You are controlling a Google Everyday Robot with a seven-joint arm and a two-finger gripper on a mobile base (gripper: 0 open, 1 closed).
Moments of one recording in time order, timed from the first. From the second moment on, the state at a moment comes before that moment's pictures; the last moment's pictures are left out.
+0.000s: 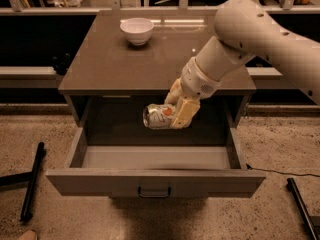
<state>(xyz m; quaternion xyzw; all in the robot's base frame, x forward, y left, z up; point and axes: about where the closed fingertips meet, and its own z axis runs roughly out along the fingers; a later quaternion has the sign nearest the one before) 0.546 -0.038 0.815 -0.74 0.62 0.17 0.21</state>
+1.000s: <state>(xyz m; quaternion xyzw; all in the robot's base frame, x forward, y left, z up) 0.527 -0.023 0.719 -0.70 0.66 0.21 0.16</state>
